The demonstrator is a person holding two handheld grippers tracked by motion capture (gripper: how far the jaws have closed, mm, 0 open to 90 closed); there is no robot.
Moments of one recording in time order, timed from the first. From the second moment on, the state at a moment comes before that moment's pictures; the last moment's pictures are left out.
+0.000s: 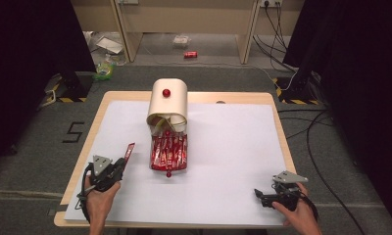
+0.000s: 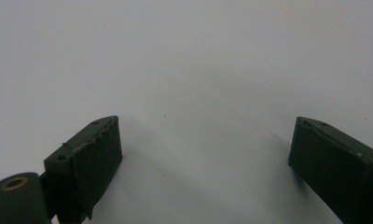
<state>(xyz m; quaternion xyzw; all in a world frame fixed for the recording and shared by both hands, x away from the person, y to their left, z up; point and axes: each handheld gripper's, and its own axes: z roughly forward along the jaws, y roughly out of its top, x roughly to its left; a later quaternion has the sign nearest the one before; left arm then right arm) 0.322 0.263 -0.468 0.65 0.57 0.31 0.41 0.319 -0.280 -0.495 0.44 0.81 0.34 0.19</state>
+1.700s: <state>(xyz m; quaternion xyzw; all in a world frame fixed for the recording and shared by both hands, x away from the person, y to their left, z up) 0.323 0.255 -0.479 0.67 0.54 0.30 0.41 0.319 -0.280 -0.495 0.44 0.81 0.34 0.19</state>
